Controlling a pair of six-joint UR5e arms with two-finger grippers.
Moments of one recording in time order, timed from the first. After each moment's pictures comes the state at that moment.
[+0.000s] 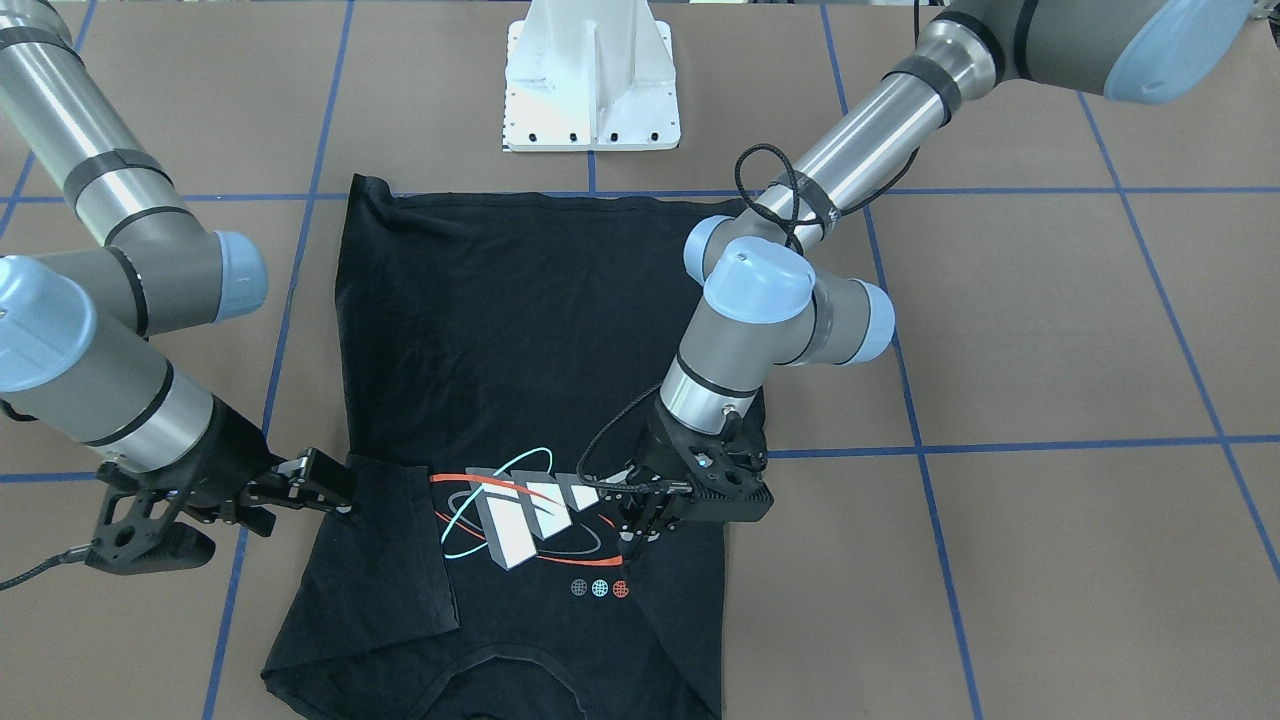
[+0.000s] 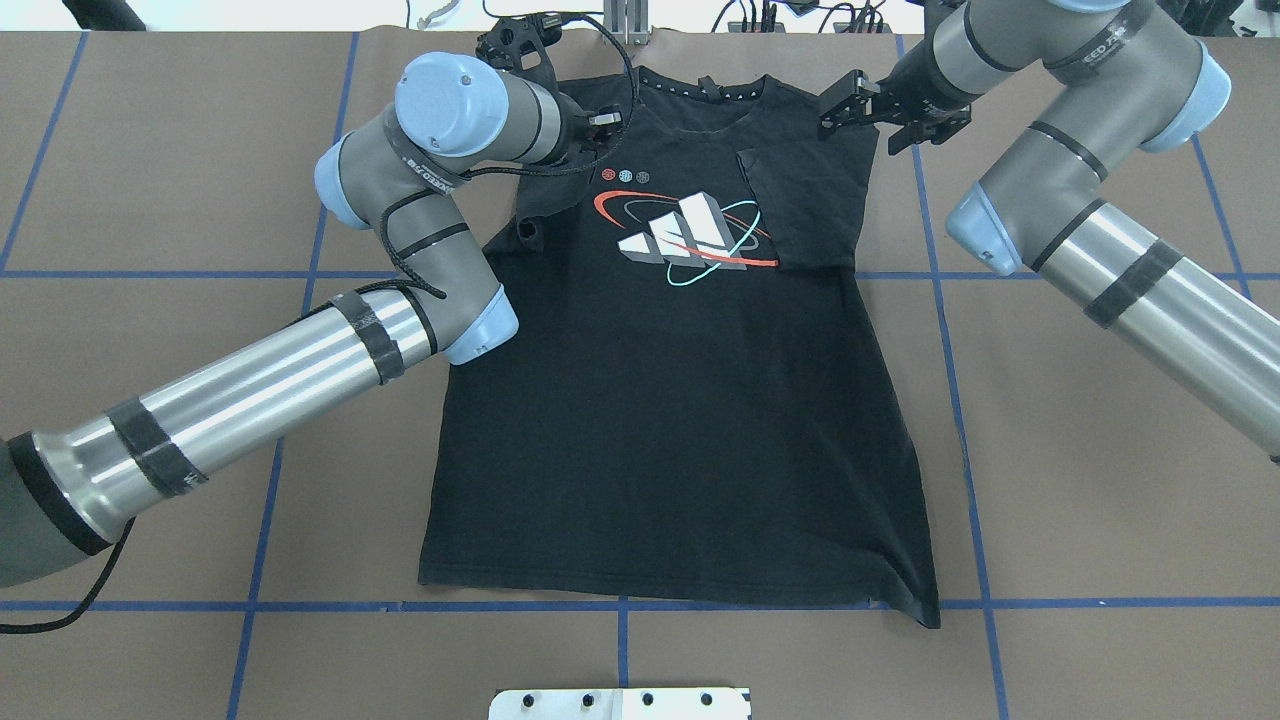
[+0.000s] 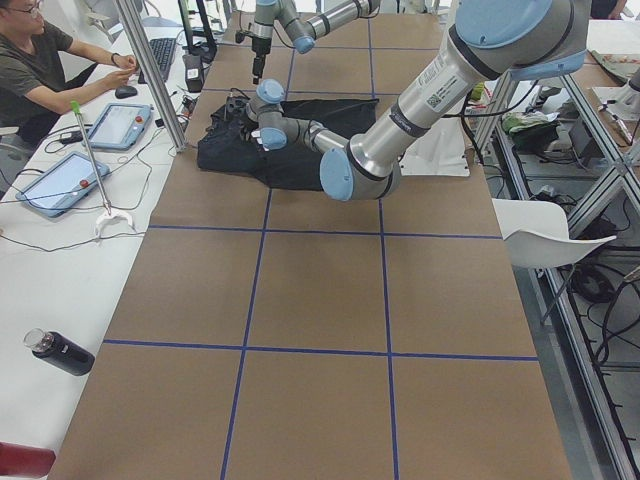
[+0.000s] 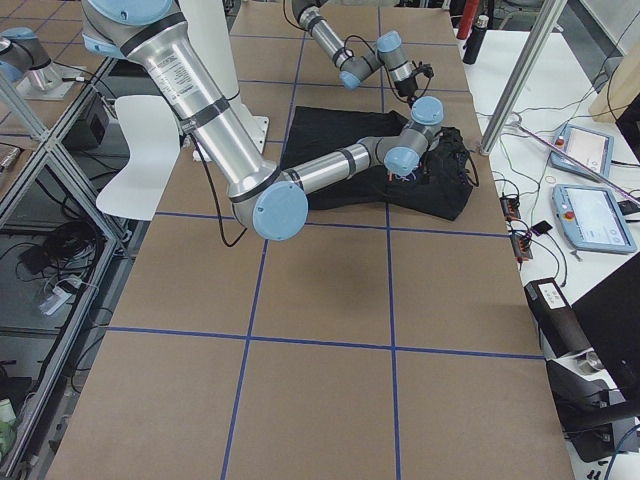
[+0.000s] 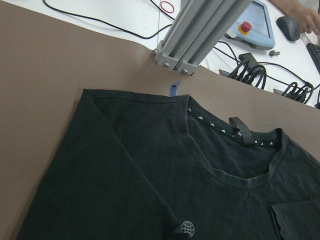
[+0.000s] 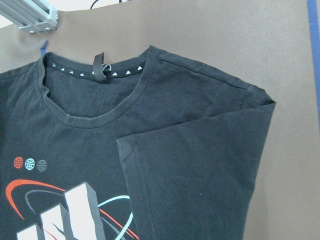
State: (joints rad) left arm -0.72 -2.56 -0.93 -2.49 -1.70 -1.36; right arm 1.01 -0.95 1.29 -0.99 2.23 1.02
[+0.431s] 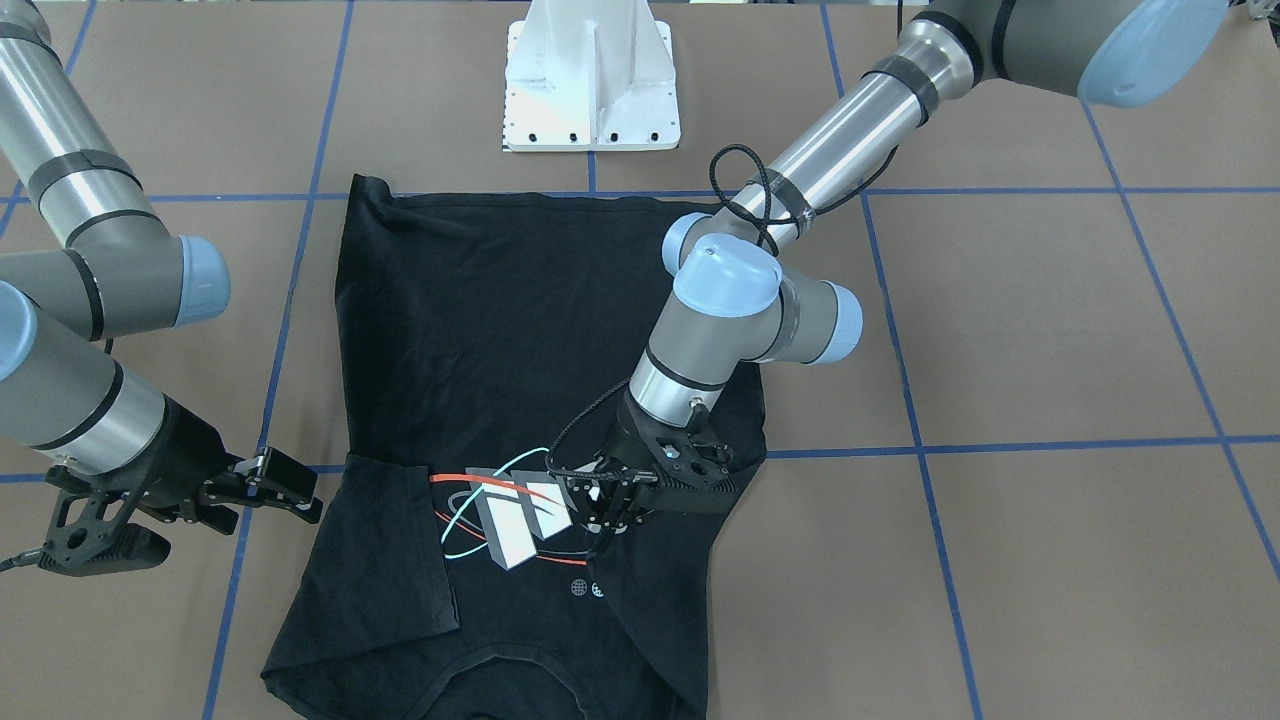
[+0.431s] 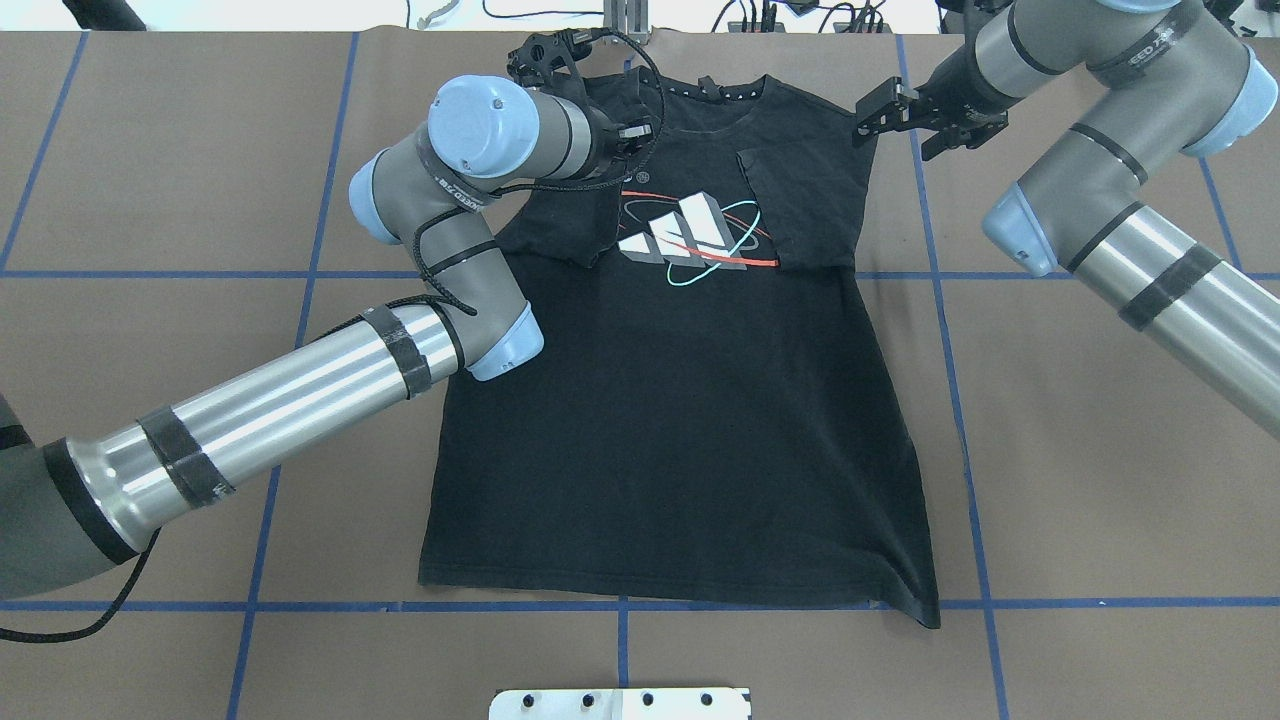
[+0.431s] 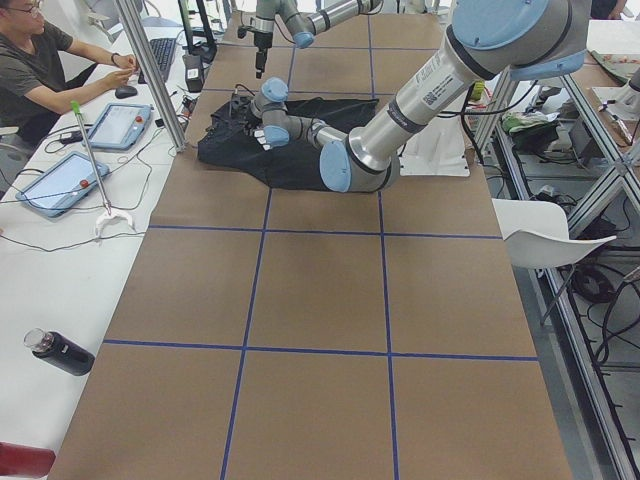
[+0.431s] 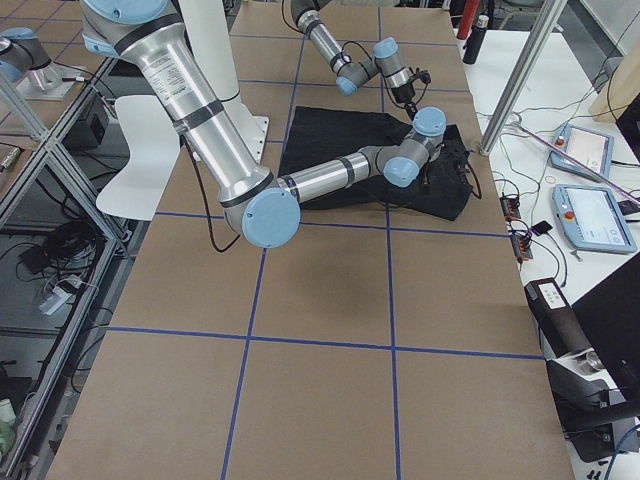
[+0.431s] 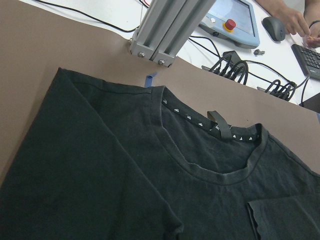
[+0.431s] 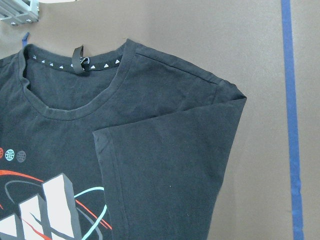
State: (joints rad) left arm -0.69 -2.58 -0.90 -2.53 -1.68 -1.38; right arm 1.03 -0.99 1.29 -0.99 2.25 0.97
